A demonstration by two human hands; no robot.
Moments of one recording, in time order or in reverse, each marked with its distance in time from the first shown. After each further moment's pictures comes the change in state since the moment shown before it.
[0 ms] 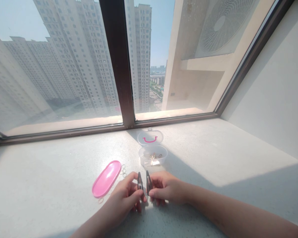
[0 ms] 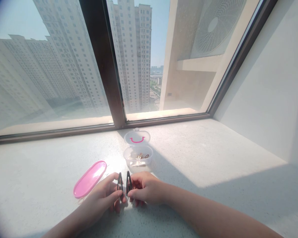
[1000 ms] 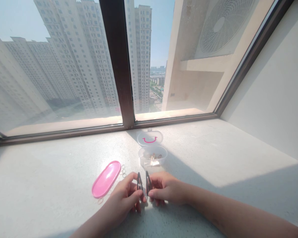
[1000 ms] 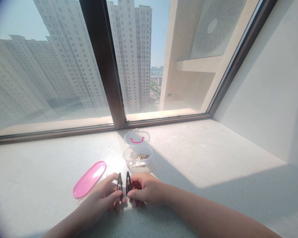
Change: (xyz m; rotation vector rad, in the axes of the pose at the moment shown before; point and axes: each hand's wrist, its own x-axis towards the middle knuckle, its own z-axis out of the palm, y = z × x) left_hand 0.001 0.002 0.001 -0.005 -0.002 0.001; right_hand 0.000 0.000 0.000 -0.006 0.003 0.020
